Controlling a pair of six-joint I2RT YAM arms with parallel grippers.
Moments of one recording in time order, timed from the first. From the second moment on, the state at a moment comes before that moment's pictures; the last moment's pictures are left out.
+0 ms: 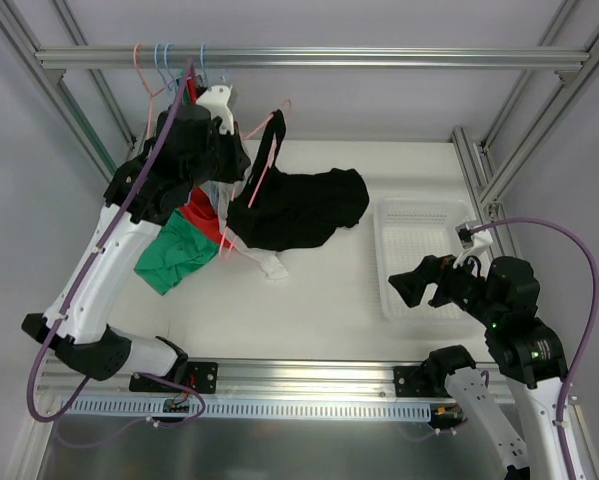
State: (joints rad) left arm -0.54 1.39 1.85 -0.89 -0.12 -0.27; right arm 0.26 0.44 0.91 -0.87 -0.35 0.30
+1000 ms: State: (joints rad) left arm -0.84 0.86 1.20 -0.80 0.21 -0.43; right arm 0.74 1.13 1.10 -0.38 -0.23 0.24
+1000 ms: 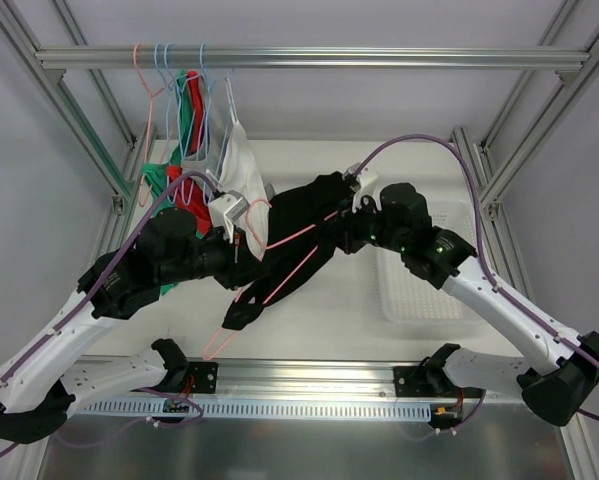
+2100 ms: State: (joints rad) left arm -0.87 1.02 1.09 0.35 0.20 -0.30; right arm 0.70 0.79 1.11 -0.50 -0.49 0.39
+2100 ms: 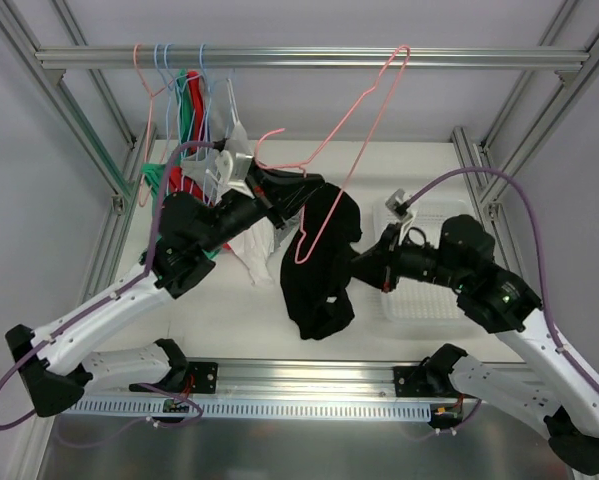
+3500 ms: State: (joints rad) left arm -0.69 1.91 2.49 -0.86 -0.37 -0.28; right arm 0.86 0.68 0.97 -0.77 0.28 0.43
